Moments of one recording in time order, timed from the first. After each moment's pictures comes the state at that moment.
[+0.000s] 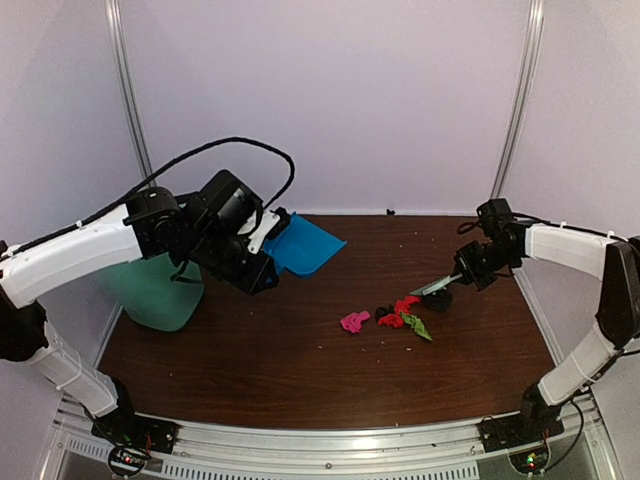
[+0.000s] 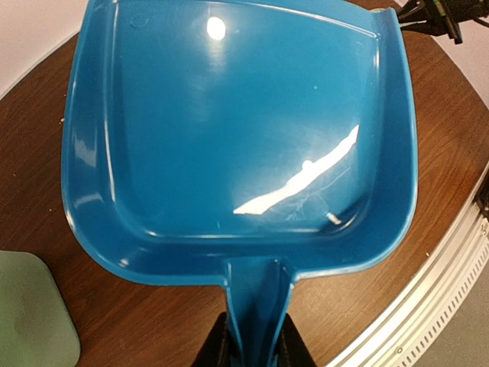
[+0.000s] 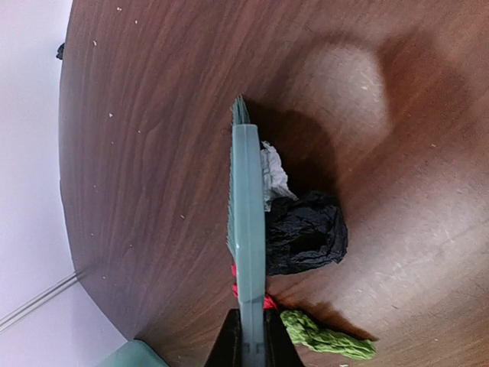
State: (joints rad) left arm -0.96 1.46 1.45 -0.90 -0.09 -0.28; right arm 0.17 1.55 1.05 -0.54 -0.20 1.27
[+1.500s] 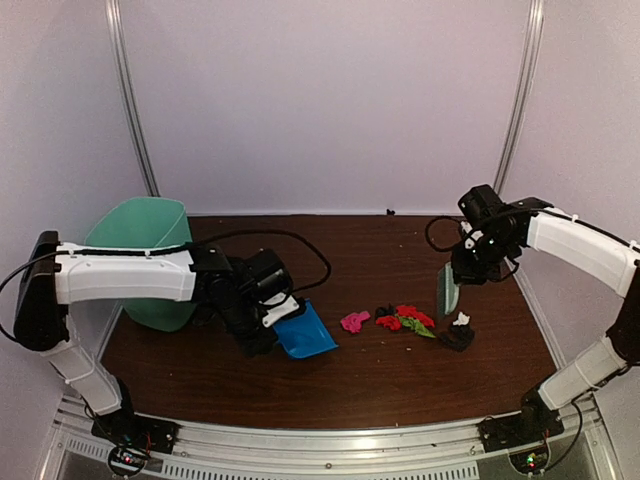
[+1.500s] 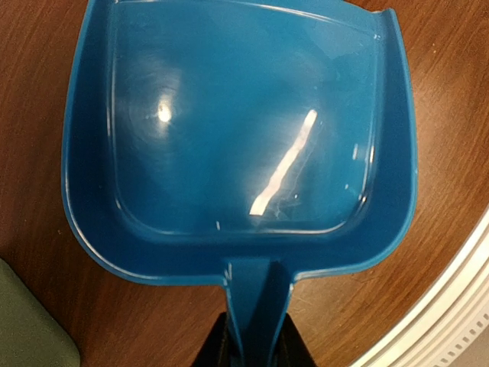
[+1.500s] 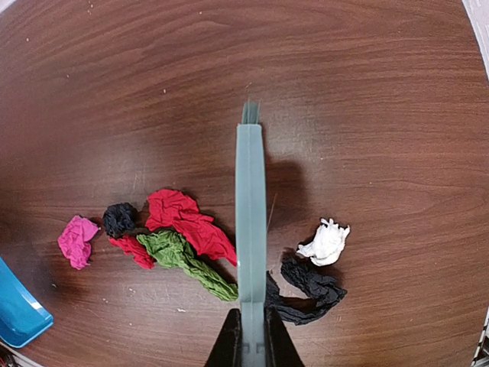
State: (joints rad) left arm -1.02 1.61 1.18 -0.89 -0.06 -0.04; right arm 0.39 1.41 1.19 -0.93 0.07 0.52
